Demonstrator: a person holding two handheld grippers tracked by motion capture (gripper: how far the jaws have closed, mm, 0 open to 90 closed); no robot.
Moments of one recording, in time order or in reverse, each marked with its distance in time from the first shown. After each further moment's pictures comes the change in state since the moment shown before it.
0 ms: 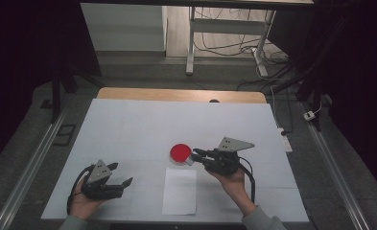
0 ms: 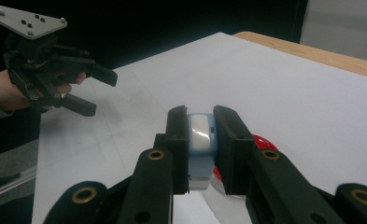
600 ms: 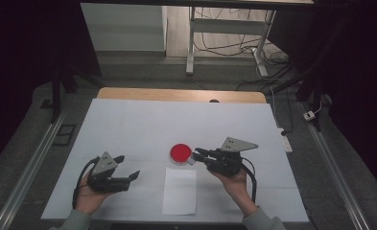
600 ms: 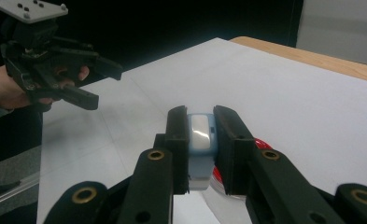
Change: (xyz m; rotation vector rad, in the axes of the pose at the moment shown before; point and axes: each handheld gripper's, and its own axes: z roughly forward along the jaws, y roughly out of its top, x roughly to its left) left arm -0.008 0.036 0.001 -0.036 -0.034 -0.009; right arm 0.001 0.001 -0.007 -0.023 -0.009 0.017
